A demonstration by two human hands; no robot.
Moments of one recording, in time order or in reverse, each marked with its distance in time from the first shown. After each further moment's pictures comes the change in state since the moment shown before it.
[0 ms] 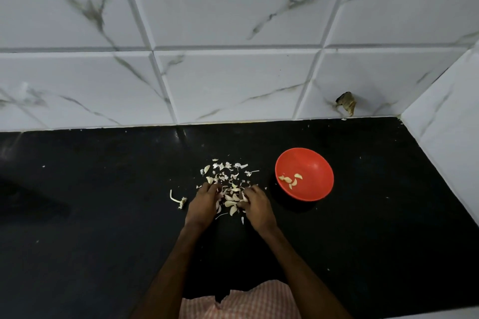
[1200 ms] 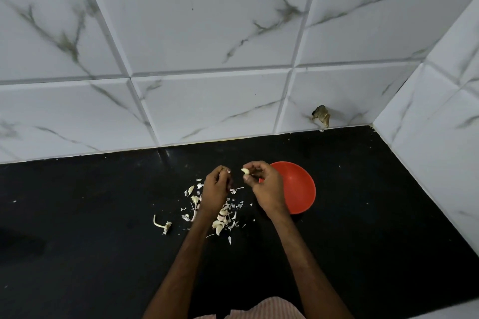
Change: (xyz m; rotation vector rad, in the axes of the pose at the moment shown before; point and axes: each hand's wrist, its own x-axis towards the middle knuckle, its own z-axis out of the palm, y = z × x) left_hand 0.039 0.118 -0.045 -1.001 0.124 0.014; right_hand 0.012 -0.037 -0.122 0.658 0.394 0.021
